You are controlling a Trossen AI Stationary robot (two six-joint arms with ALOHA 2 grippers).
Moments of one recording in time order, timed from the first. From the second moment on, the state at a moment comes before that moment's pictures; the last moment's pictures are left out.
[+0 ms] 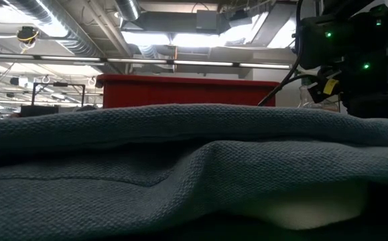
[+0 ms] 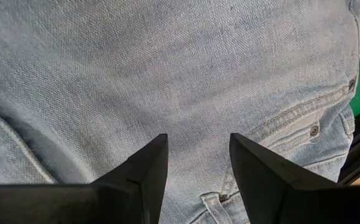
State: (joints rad) left arm -0.93 1.81 1.00 -1.13 -0.14 -2.23; right arm 0.13 1.46 0.81 -1.14 0.22 0.67
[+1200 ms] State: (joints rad) left arm -0.47 1.60 1.39 -1.57 -0.62 -1.73; right arm 0.13 1.46 0.94 -0.97 0.27 0.59
